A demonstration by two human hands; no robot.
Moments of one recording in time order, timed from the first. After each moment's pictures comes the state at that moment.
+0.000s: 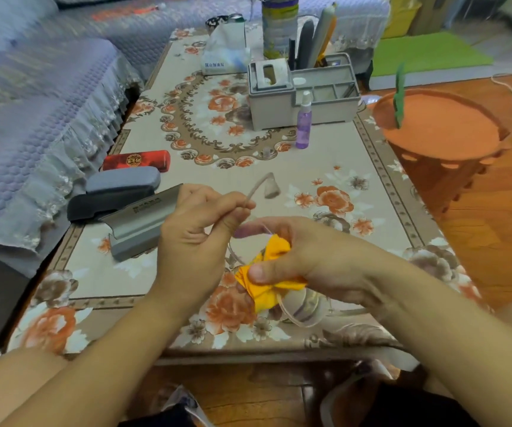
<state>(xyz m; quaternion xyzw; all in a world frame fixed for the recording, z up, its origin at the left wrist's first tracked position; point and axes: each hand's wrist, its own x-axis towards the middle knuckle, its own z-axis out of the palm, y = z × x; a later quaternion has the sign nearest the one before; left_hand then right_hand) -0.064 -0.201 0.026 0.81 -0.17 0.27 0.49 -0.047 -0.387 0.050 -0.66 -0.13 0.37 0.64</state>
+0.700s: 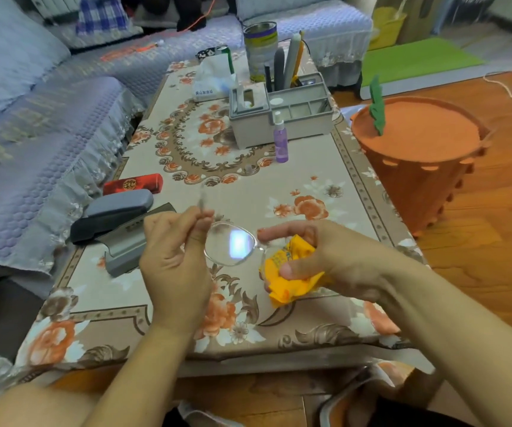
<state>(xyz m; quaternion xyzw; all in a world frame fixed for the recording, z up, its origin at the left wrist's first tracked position) -0.086 -0.249 0.029 0.79 -0.06 0.40 0.46 -0.049 -0.465 0.034 -0.61 -0.09 0.35 0.71</state>
